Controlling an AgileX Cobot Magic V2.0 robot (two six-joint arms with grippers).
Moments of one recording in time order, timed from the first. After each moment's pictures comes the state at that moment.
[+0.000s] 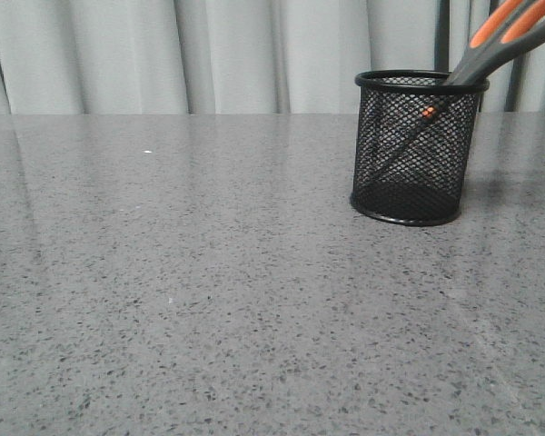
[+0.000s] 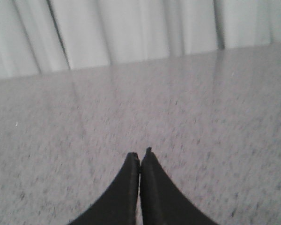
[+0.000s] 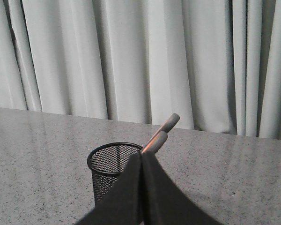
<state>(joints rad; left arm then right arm) -0.12 0.00 0.00 -0.06 0.22 0.15 0.22 0.07 -0.34 0.34 0.25 -0.32</state>
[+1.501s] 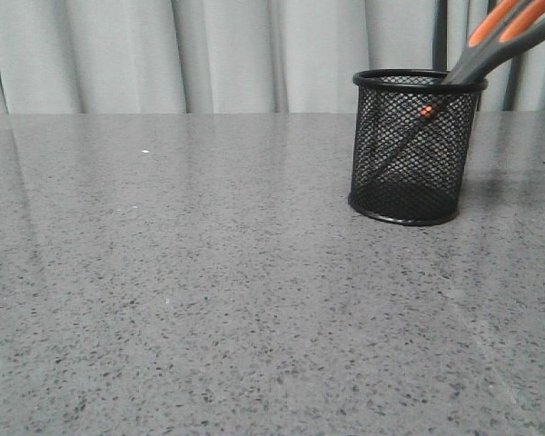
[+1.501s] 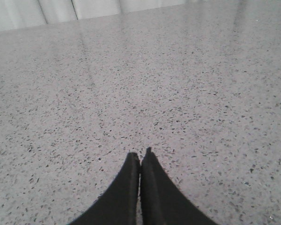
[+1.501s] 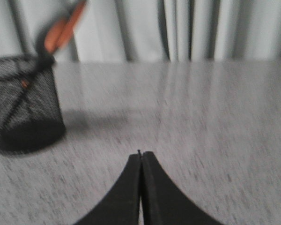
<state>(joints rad) -0.06 0.00 0.00 -0.05 0.34 0.16 0.05 0.06 0.01 -0.07 0.08 0.09</state>
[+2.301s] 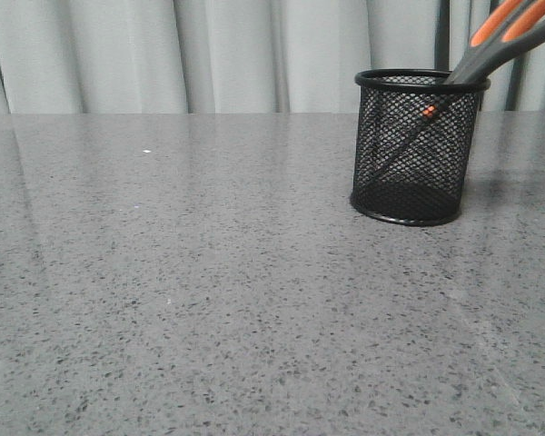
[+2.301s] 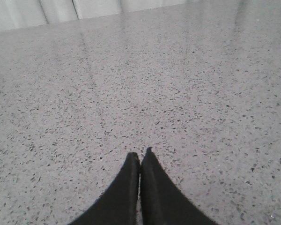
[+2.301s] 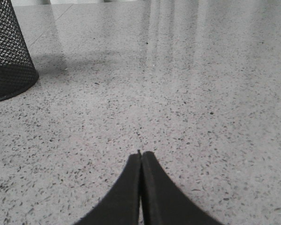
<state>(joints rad) -0.06 0.00 0.00 -0.05 0.34 0.16 0.04 -0.01 0.01 -0.08 0.33 0.12</state>
